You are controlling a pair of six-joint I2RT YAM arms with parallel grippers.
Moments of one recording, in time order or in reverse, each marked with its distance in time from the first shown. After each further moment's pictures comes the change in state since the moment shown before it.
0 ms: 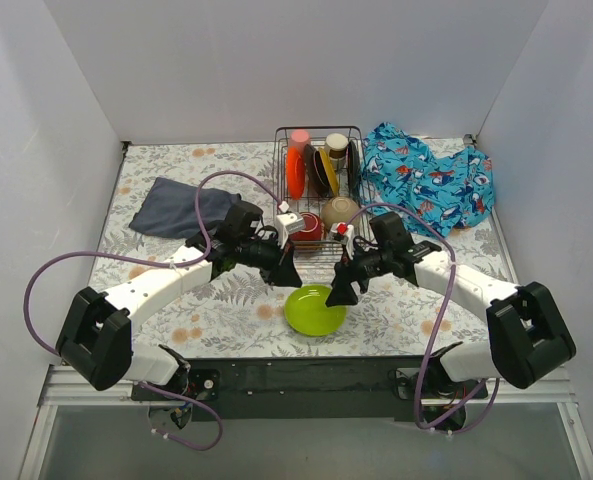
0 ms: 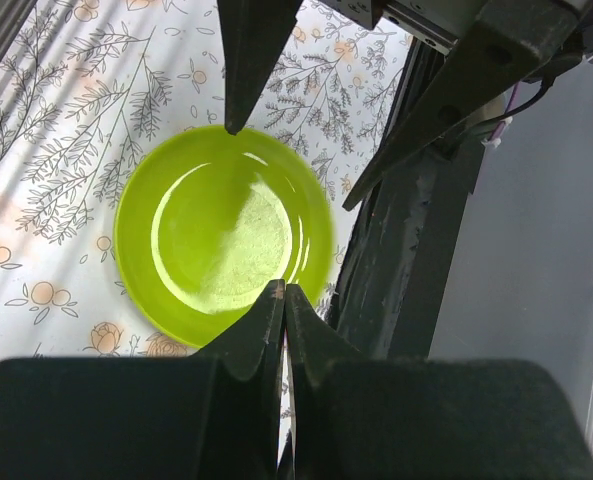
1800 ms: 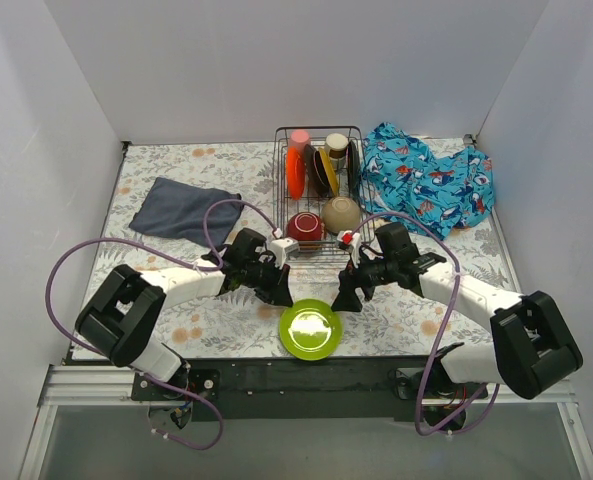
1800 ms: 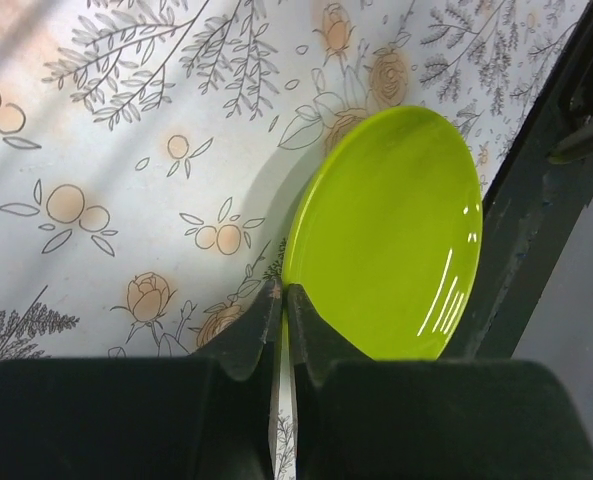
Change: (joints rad) left arm 0.000 0.151 -0.241 0.245 -0.150 -0.112; right arm -0.011 -0.051 -0.111 0.092 0.082 -0.010
